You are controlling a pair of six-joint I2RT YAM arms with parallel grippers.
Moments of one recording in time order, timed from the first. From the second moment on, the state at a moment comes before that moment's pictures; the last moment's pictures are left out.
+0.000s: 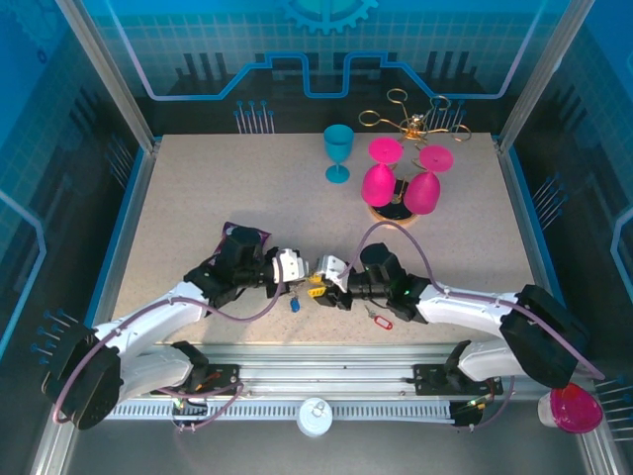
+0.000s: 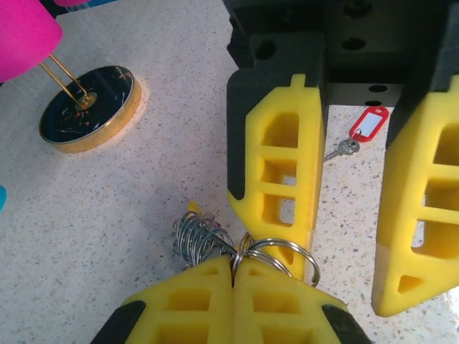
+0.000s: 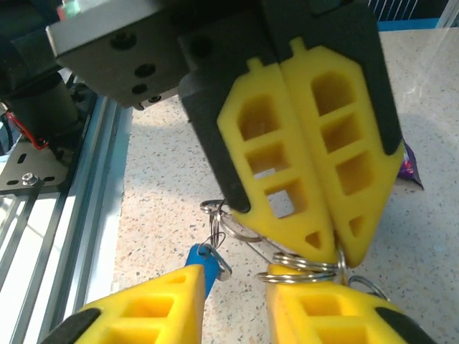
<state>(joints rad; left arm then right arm) -0.56 1.10 0.56 -0.03 0.54 0.64 0.85 1.32 0.52 0.37 -0.49 -0.25</state>
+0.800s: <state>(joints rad) -0.57 1.10 0.53 0.06 0.52 0.59 0.73 1.31 0.44 0.54 -0.42 -0.26</state>
